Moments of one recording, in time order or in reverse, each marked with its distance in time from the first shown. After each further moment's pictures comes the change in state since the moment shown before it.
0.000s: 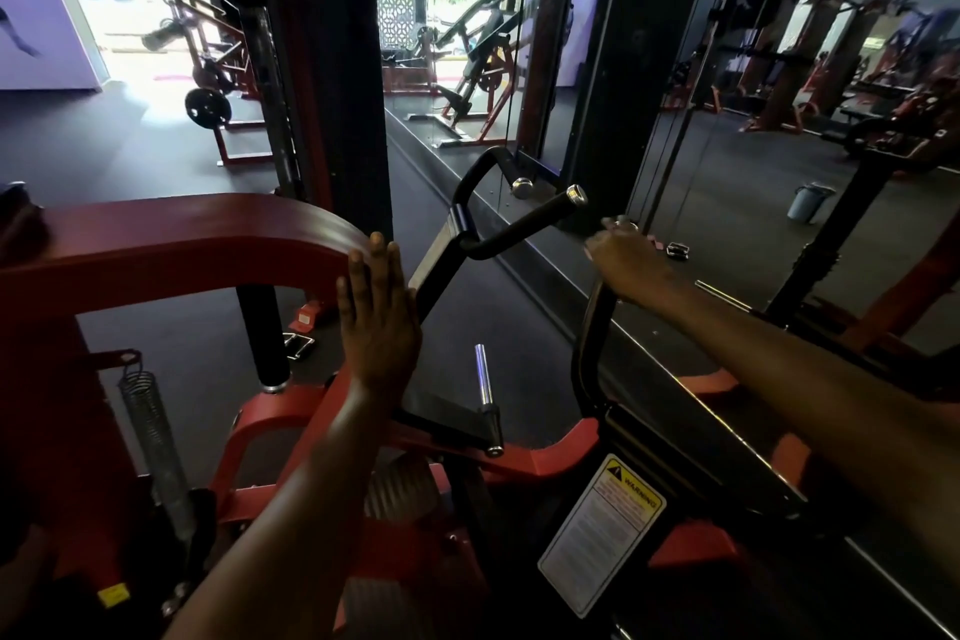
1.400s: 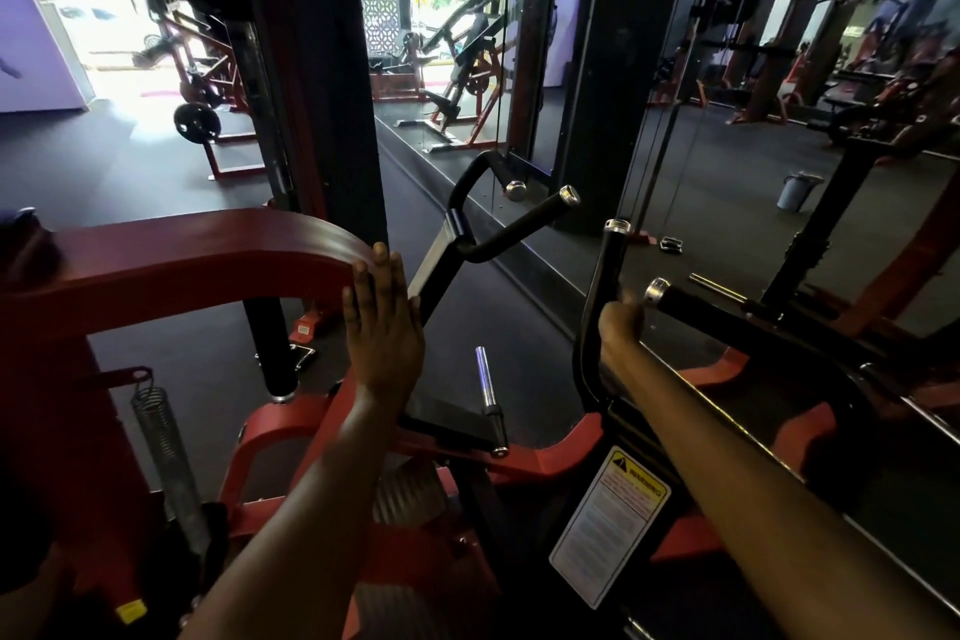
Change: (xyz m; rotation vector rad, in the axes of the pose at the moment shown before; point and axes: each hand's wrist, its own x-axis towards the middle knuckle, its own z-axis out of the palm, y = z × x) left_hand -0.002 0.000 -0.003 0.000 0.008 0.021; right_hand -0.039 -0.064 0.037 1.235 0.390 1.105
